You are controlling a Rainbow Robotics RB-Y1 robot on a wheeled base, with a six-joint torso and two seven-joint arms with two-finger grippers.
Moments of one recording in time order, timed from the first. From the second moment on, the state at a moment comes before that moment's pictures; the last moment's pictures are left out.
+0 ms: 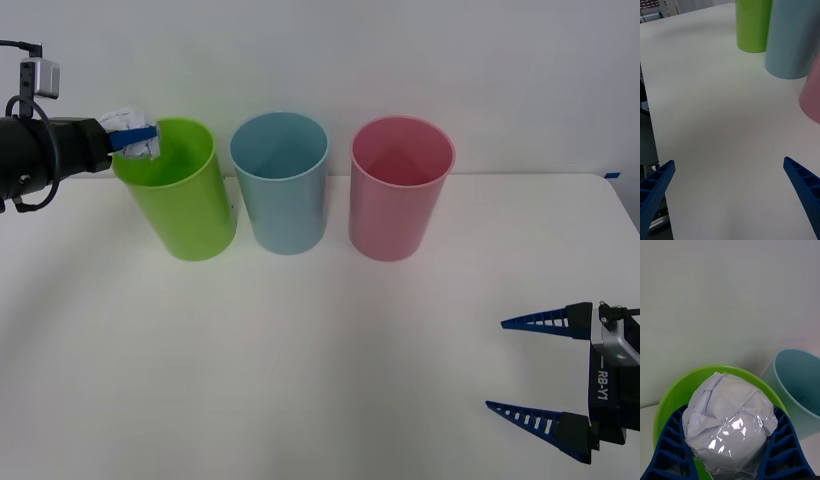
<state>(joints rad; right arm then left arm) 0.24 -0.51 -0.39 -2.04 1.55 -1.48 -0.32 -0.74 1.27 -0.82 -1.39 -0.55 -0.31 0.60</state>
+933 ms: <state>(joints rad) 0.24 -0.51 -0.39 -2.04 1.55 -1.48 -0.32 -0.75 1.26 -0.82 -1.40 -0.53 -0.26 0.58</state>
